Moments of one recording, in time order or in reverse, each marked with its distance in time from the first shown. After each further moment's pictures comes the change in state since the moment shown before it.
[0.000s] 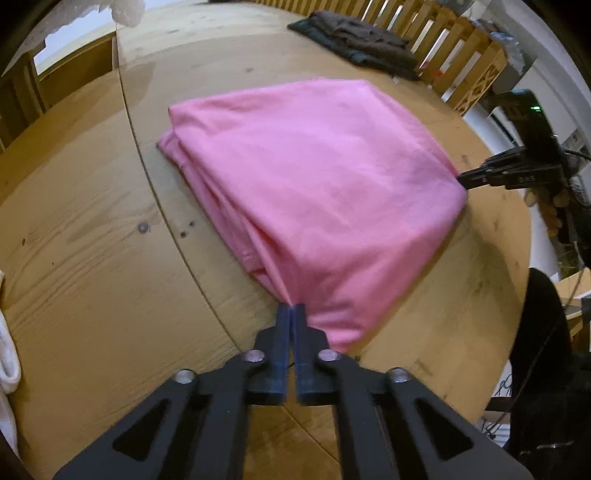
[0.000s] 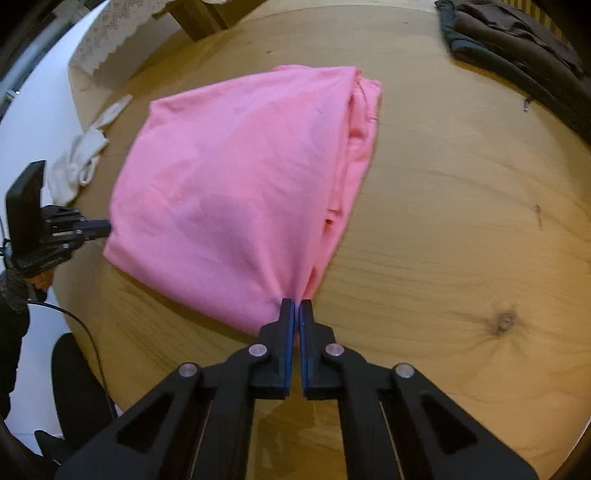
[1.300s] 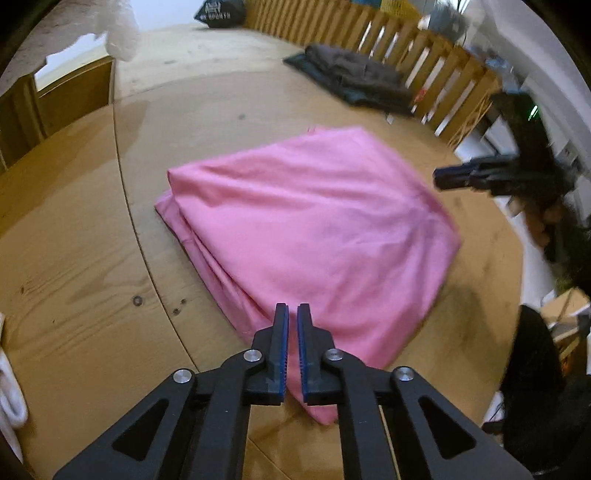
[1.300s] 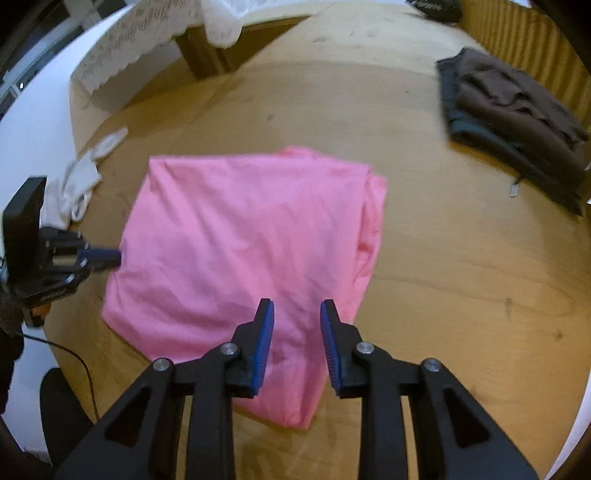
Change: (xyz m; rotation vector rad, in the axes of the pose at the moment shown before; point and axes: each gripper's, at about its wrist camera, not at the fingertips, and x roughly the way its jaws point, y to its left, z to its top) left arm 0.012 -0.008 0.028 0.020 -0.064 0.054; right arm -0.019 0.021 0.034 -0.058 -0.136 -0.085
